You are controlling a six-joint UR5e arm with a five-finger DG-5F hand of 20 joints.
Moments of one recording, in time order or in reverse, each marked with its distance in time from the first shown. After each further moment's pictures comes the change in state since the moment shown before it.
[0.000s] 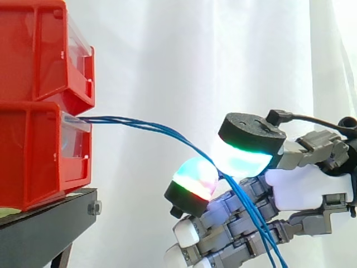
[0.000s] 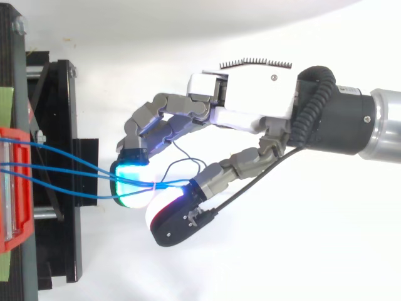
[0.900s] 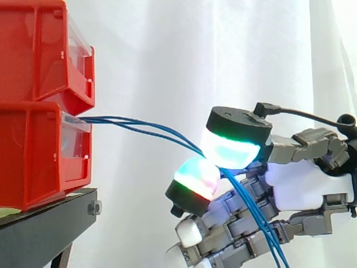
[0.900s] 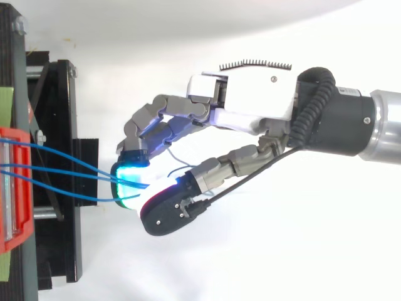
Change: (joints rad) arm 0.002 0.000 0.000 0.000 -0.001 0.000
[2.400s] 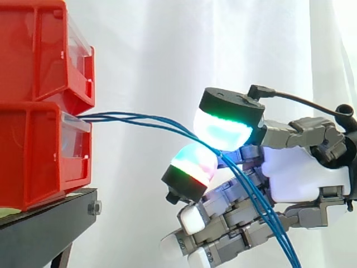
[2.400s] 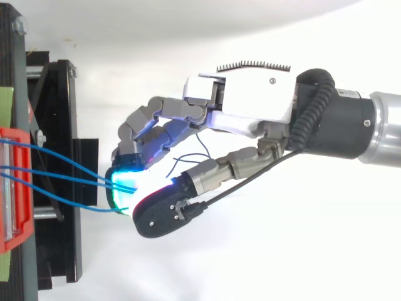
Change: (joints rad) arm 0.003 0.000 0.010 0.012 0.000 0.000
